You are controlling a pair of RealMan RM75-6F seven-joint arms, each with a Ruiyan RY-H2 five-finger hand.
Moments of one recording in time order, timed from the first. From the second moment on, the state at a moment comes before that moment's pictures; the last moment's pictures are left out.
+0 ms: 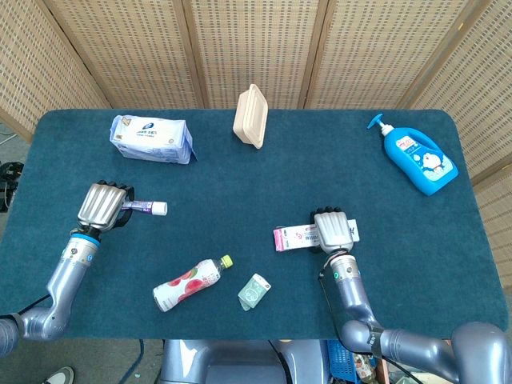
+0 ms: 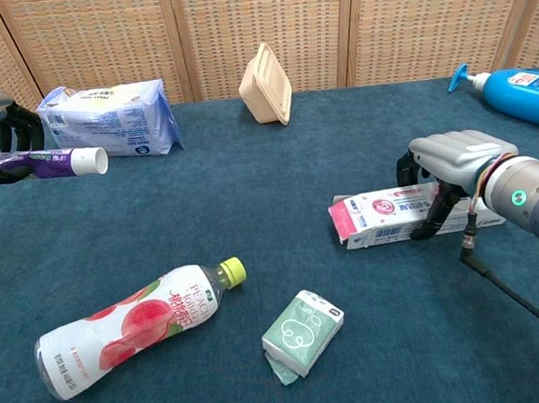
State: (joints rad) left arm -0.66 -1.34 -0.13 -1.46 1.06 1.05 0.49; right arm 0.70 -1.76 0.22 -1.32 -0.85 1.11 -0.66
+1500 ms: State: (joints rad) left arm -0.68 -1.44 -0.14 -1.55 1.08 1.06 0.55; right arm 0.71 -1.71 0.30 -1.68 -0.80 1.22 -0.66
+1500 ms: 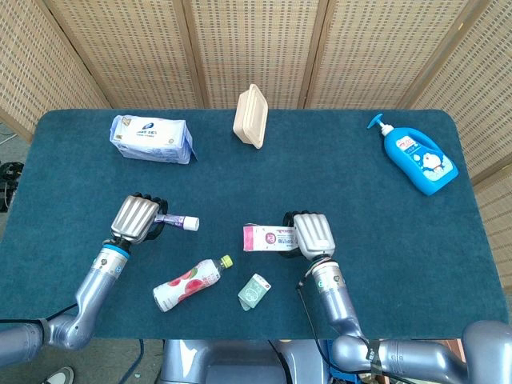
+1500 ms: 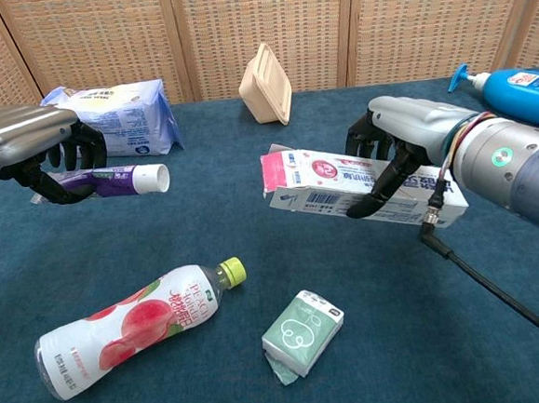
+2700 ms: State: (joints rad) left arm -0.73 -1.50 -0.15 -1.65 1.04 1.09 0.64; right arm 0.75 -1.78 0.29 -1.68 -0.85 1.22 -0.61
